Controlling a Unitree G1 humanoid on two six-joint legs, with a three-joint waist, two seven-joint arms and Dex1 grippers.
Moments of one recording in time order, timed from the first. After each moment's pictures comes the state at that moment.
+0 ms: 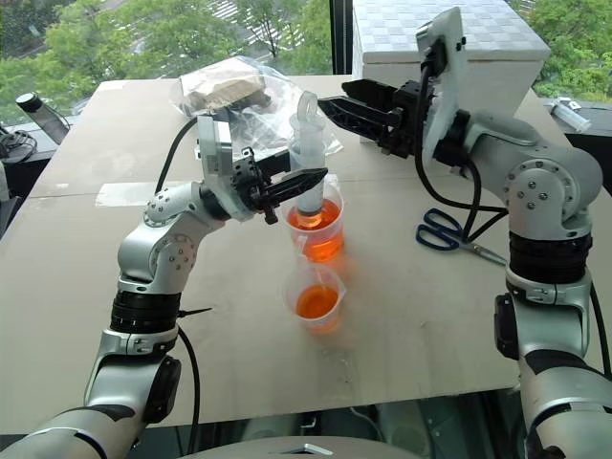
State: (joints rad) left arm -0.62 0.40 0.02 -0.07 -0.58 0.32 -1.00; right arm -0.92 -0.55 -0.13 -0.16 0.92 0.95 0.59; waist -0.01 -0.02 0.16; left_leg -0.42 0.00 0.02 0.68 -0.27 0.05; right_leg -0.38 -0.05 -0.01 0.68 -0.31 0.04
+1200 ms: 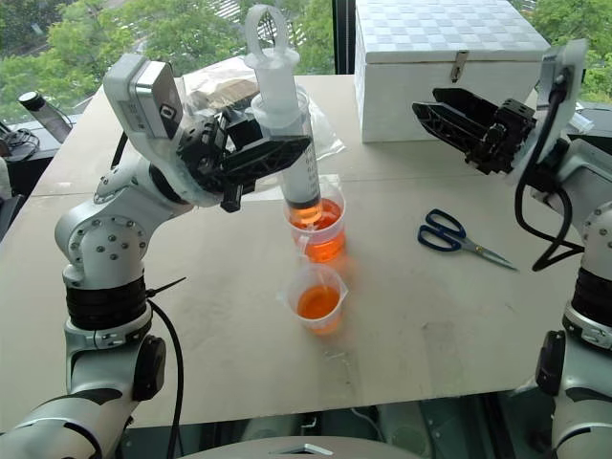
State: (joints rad) left arm -0.67 0.50 0.15 -0.34 -1.02 0.71 -0.92; right arm -0.66 -0.70 -0.37 -0.22 1.04 0.91 0.69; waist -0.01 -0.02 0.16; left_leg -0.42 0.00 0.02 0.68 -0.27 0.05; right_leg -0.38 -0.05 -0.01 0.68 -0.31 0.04
